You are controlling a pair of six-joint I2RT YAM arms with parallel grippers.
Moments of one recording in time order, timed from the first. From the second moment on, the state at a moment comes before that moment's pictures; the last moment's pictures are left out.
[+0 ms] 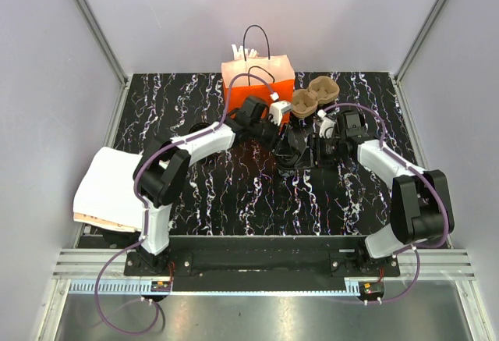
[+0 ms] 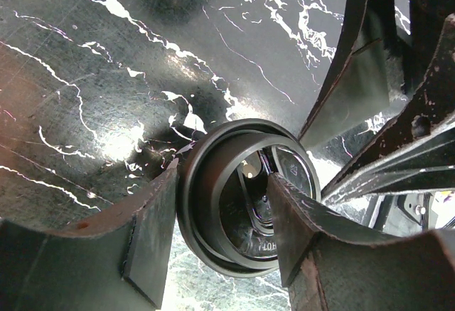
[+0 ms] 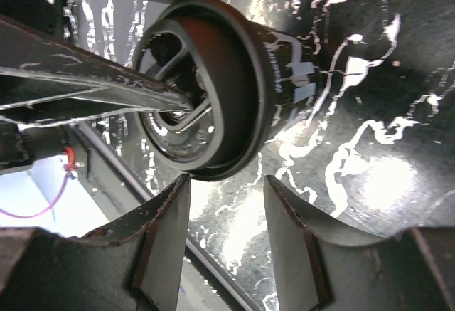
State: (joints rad) left arm -0.66 2.00 1.46 -0.17 0.60 -0.18; right arm 0.19 1.52 0.93 -0.41 -0.70 0.19
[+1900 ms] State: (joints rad) left arm -0.64 2.03 1.47 -0.11 0.58 -0.20; right arm 0.18 1.64 0.99 -0.37 -0.74 0.31
